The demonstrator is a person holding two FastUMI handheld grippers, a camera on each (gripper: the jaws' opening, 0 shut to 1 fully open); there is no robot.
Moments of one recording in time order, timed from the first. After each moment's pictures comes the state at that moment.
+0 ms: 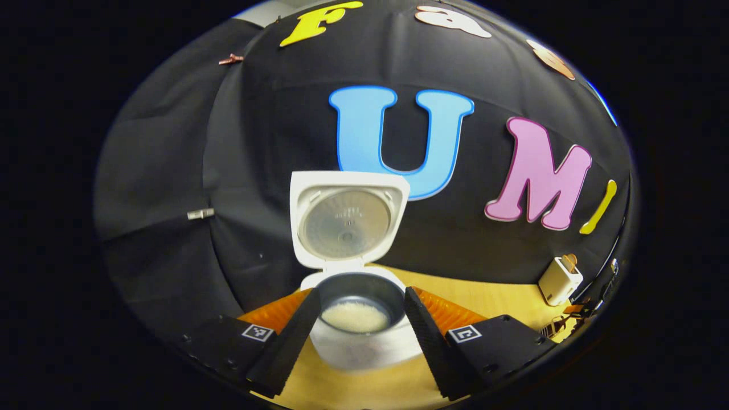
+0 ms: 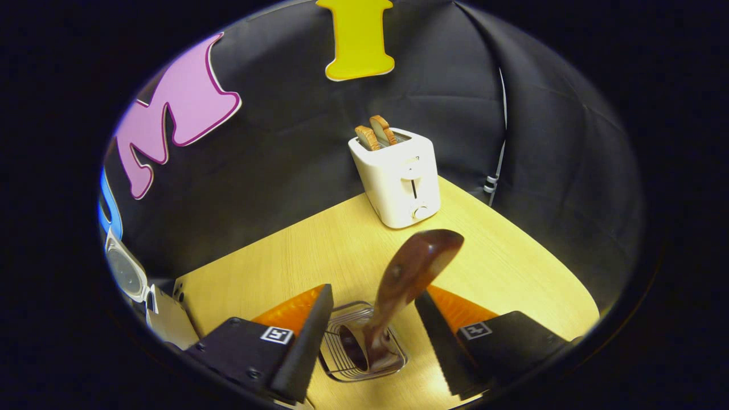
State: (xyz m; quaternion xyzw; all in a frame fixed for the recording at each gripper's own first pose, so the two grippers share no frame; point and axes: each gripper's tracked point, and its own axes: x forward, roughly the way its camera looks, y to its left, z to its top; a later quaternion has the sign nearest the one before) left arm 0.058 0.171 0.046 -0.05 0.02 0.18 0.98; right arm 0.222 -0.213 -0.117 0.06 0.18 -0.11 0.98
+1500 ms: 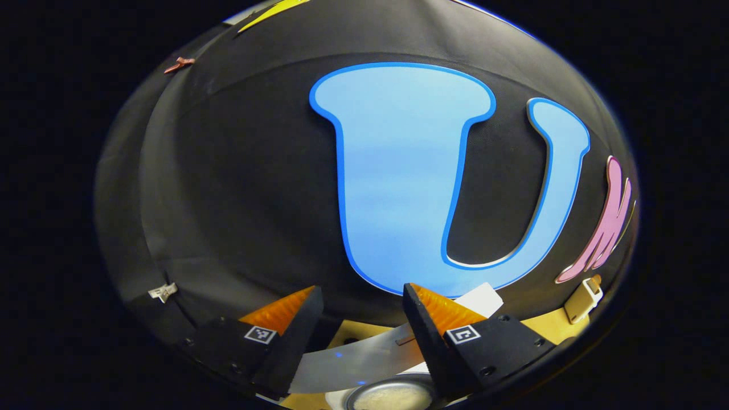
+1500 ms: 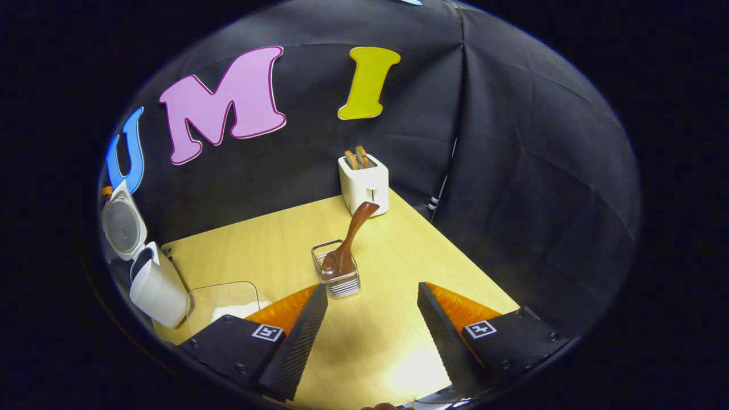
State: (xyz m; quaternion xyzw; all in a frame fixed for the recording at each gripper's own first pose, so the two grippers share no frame) left arm 0.255 0.317 0.166 -0.04 0.01 0.13 0.99; right arm 0.005 -0.177 -0.070 -0.02 0.16 -0.17 0.97
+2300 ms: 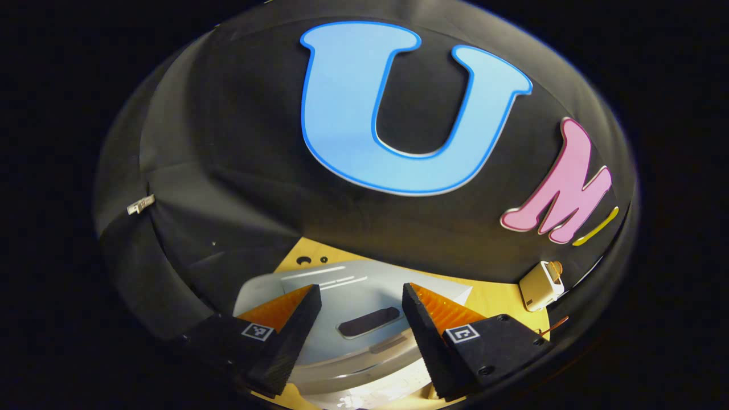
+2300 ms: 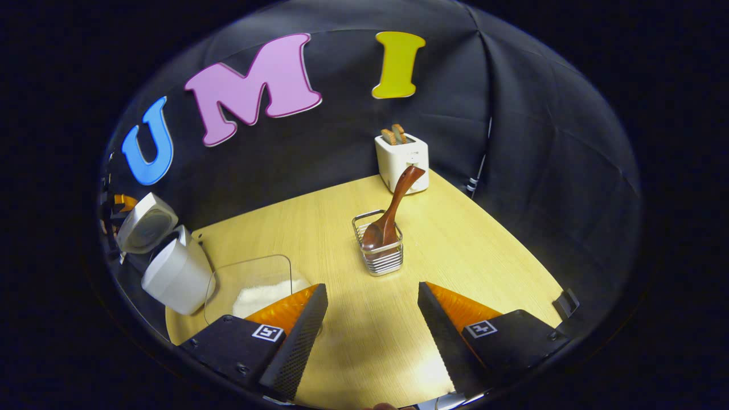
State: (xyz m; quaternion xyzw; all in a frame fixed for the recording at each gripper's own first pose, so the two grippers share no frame) left arm 0.183 0.197 0.032 -0.13 0.14 0.09 0.98; right arm 0.004 -0.134 -0.129 -0.01 0.19 -0.08 0.98
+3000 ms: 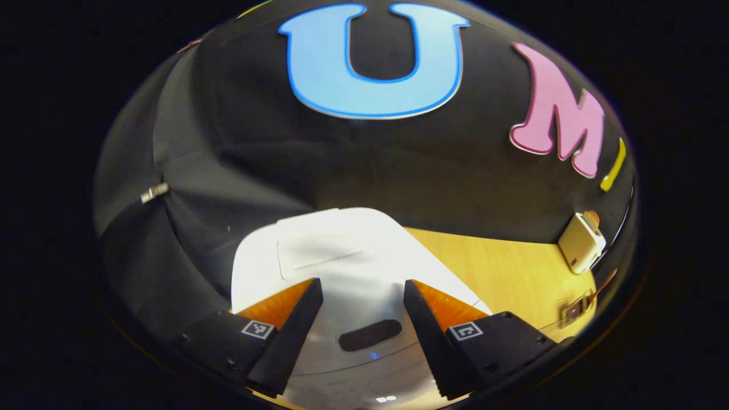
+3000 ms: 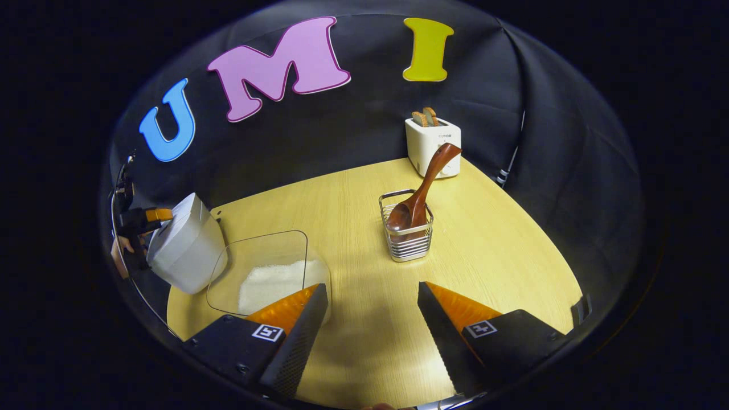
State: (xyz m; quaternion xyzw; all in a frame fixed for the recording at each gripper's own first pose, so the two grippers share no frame) left arm 0.183 0.175 -0.078 0.01 0.14 0.14 0.98; right arm 0.019 -0.119 -0.161 -0.02 0.22 -0.01 0.97
